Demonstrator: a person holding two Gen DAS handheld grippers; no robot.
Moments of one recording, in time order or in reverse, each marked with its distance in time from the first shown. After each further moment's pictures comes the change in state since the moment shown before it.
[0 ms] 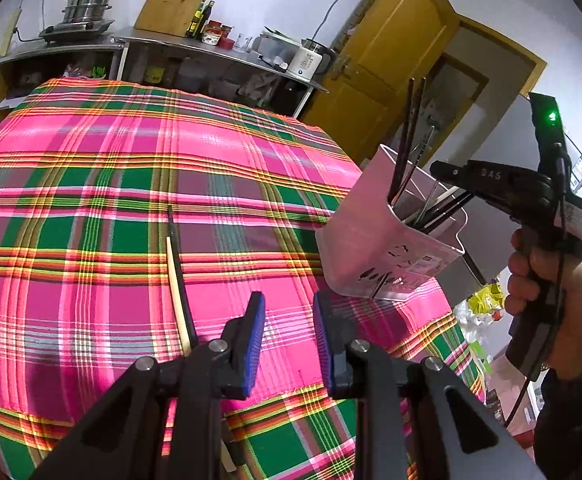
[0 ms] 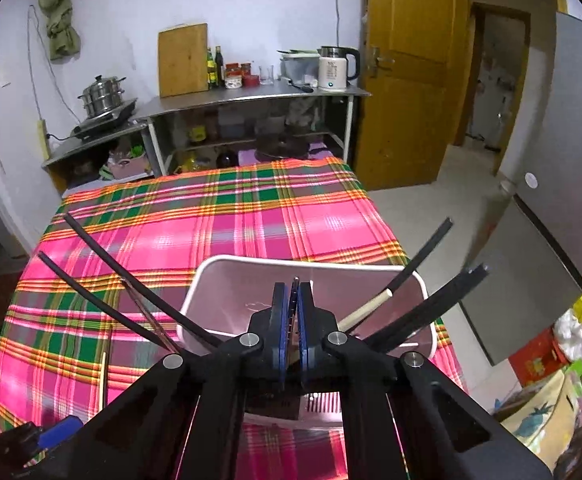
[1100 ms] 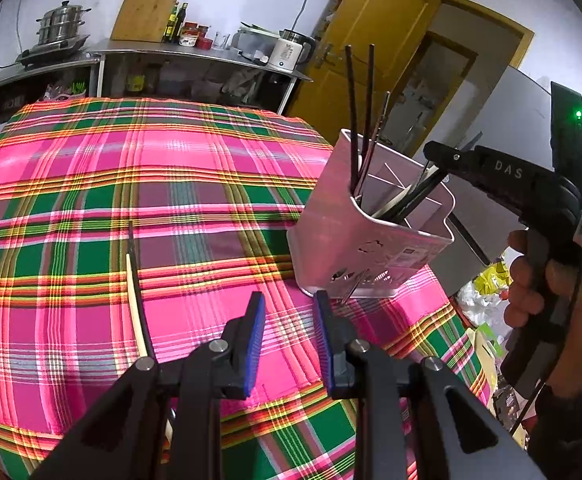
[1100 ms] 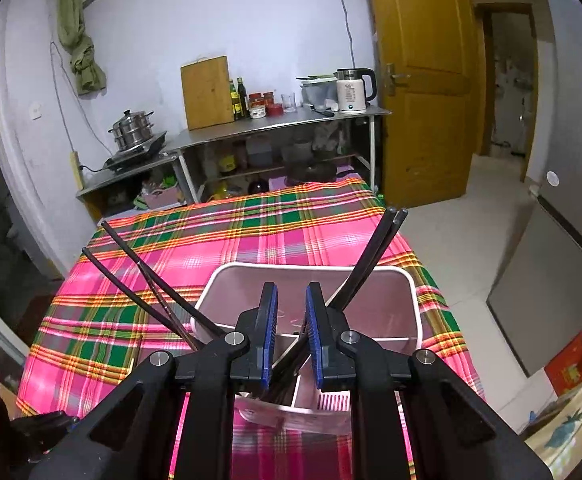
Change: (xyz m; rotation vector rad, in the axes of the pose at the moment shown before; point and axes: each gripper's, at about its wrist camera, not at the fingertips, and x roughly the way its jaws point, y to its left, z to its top) left arm 0.017 -0.039 0.008 0.089 0.030 0.019; right arm -0.017 -0.028 -0.012 0.047 -0.108 0.110
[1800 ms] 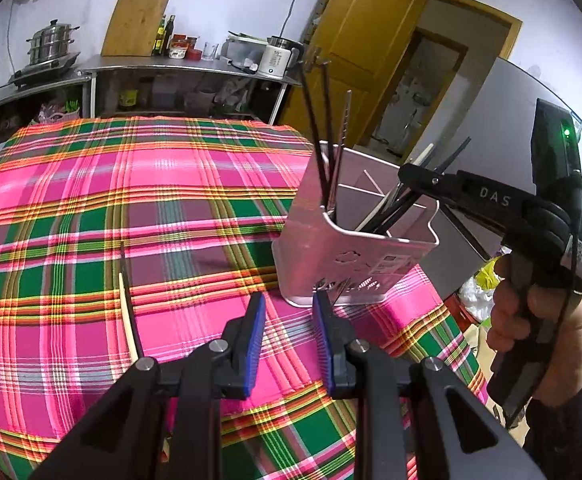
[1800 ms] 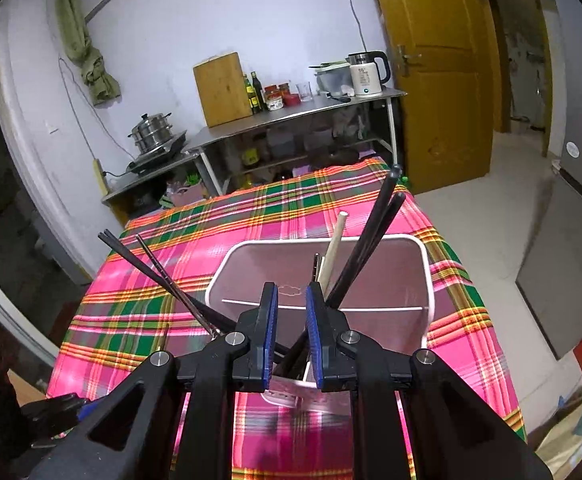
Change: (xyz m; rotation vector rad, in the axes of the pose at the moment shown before) left arm -0.005 -0.019 0.009 0.052 -0.015 0.012; right arm 0.003 -0.017 -0.014 0.065 0.044 0.147
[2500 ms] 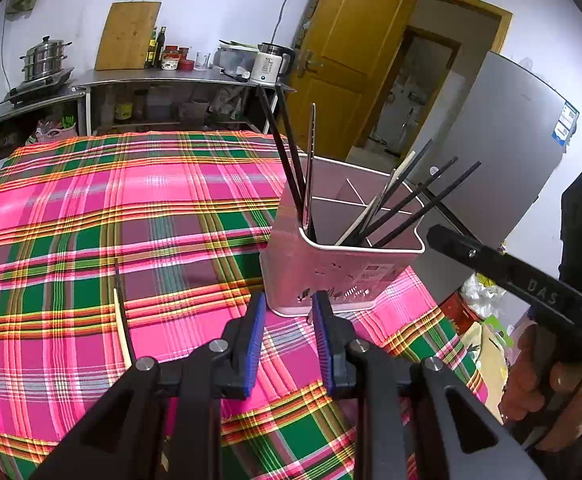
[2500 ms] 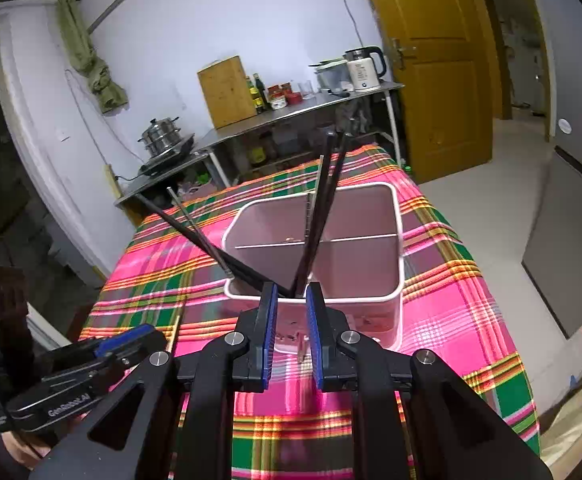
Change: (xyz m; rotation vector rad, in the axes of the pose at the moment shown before) left arm -0.006 -0.023 0.007 0.043 -0.019 0.011; right arm -0.049 -0.007 -0.038 0.040 -0.011 0.062
